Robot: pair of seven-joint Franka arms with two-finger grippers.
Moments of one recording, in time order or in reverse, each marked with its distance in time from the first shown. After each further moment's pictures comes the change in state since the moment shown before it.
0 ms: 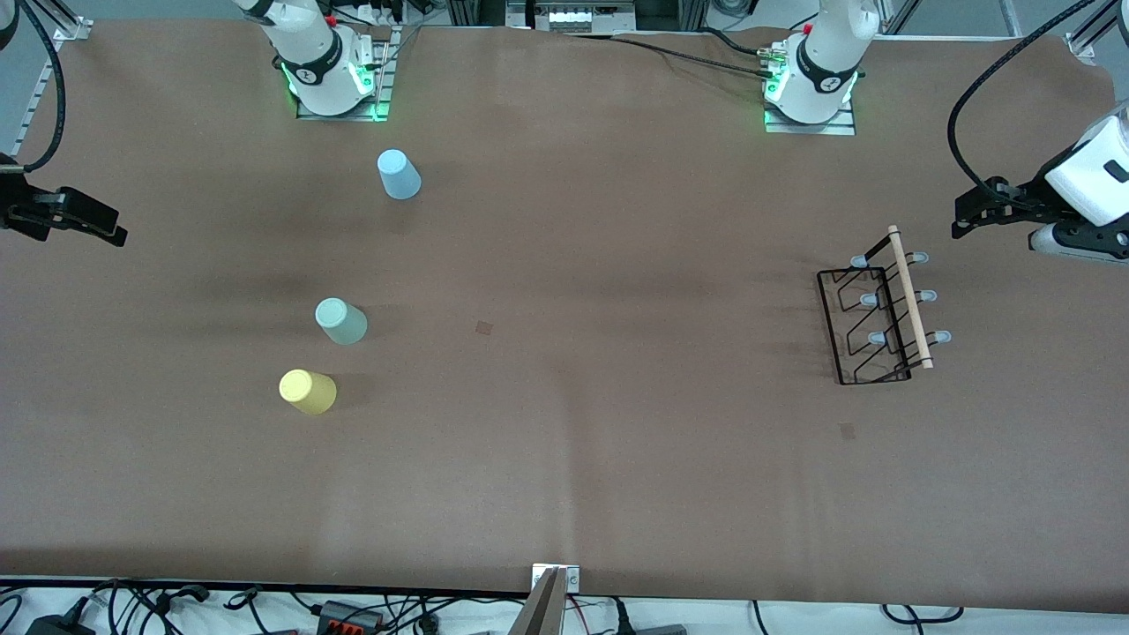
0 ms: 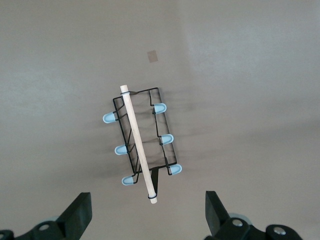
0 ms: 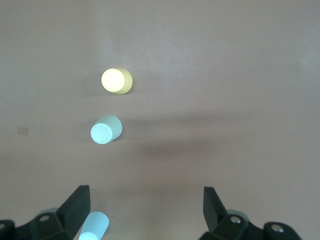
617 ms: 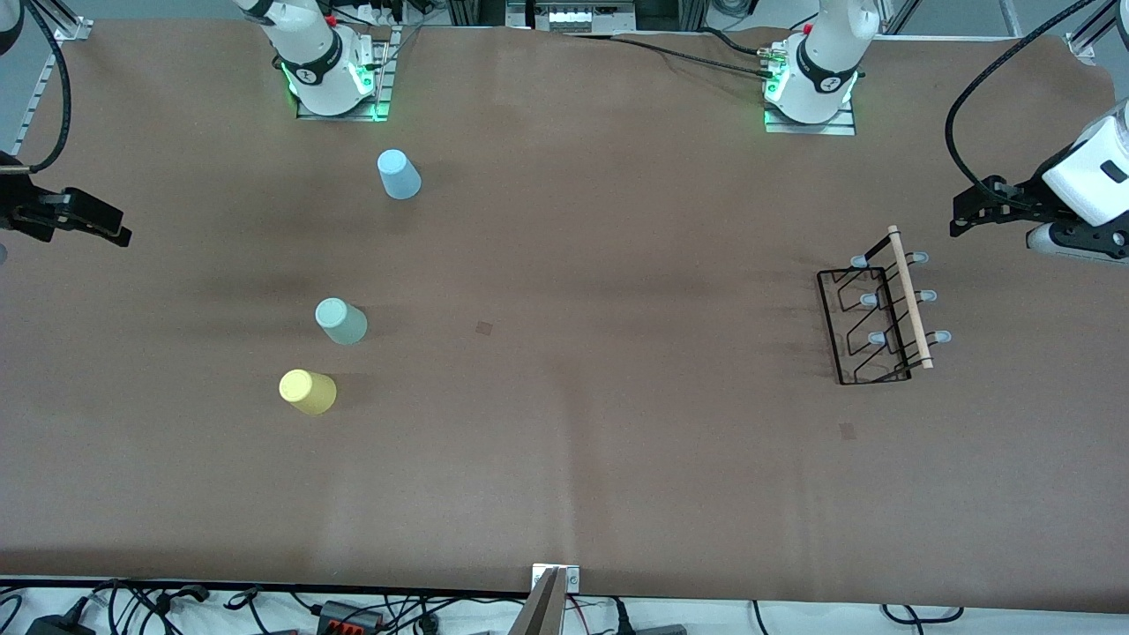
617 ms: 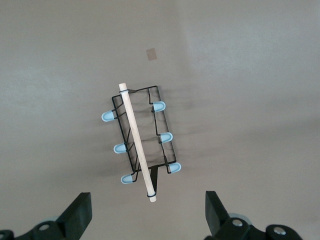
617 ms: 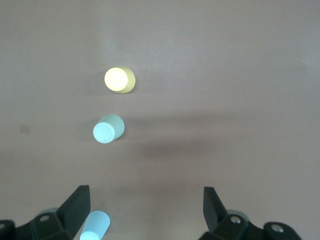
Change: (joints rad) left arm -0.001 0.005 -0.002 -0.001 0.000 -0.009 0.000; right arm 0.008 0.007 0.008 0.000 0.009 0.000 0.000
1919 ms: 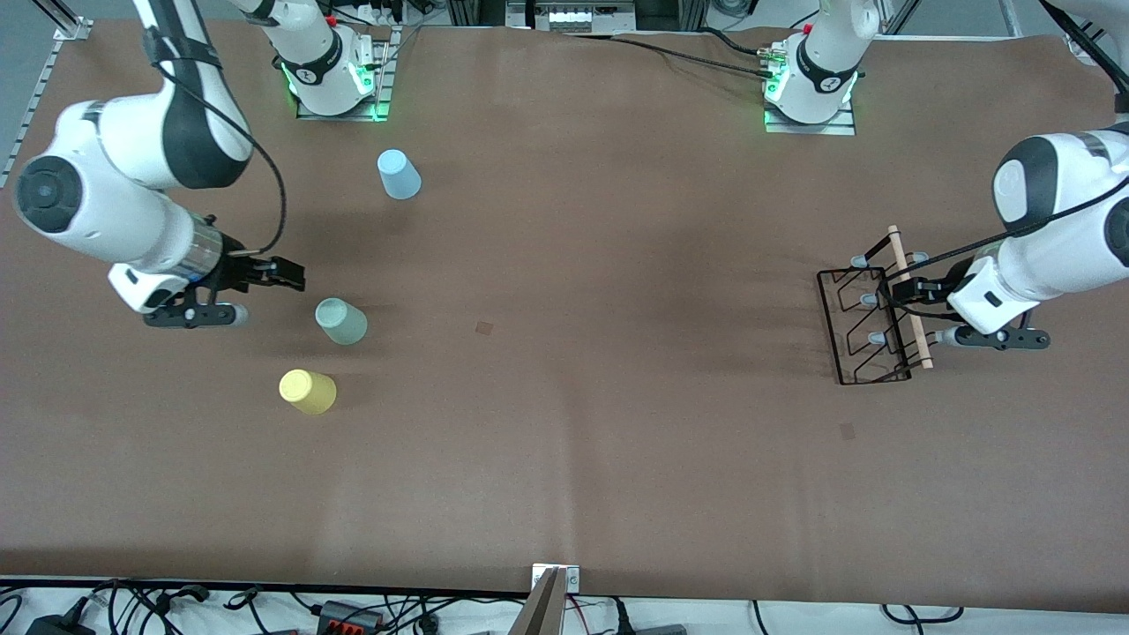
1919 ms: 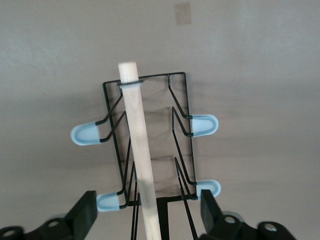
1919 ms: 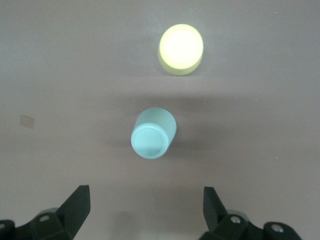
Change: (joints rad) left arm 0.084 0.209 -0.016 -0.306 0.000 0.426 -0.057; right arm 0.165 0.066 0.006 -0.475 0.100 0.499 0.069
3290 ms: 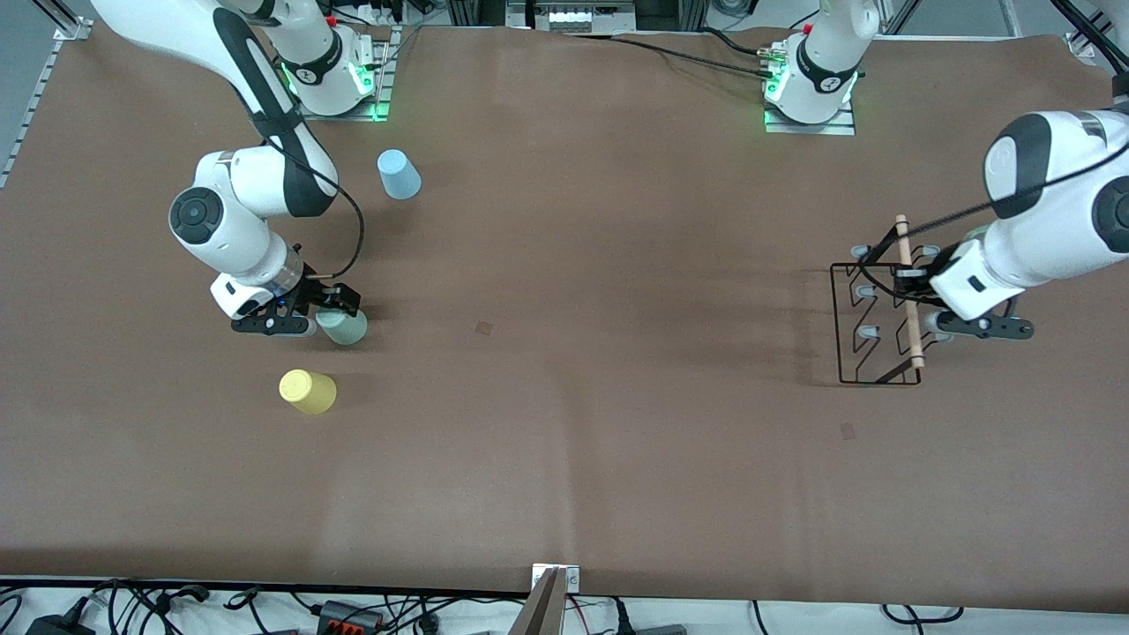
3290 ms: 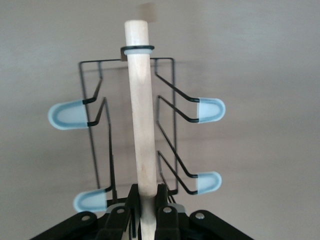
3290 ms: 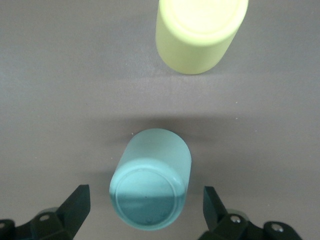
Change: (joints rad) left arm -0.002 -0.050 -0.114 0.092 0.000 -0.169 -0.005; right arm 0.048 0.143 0.000 -0.234 0.000 0.488 0.060
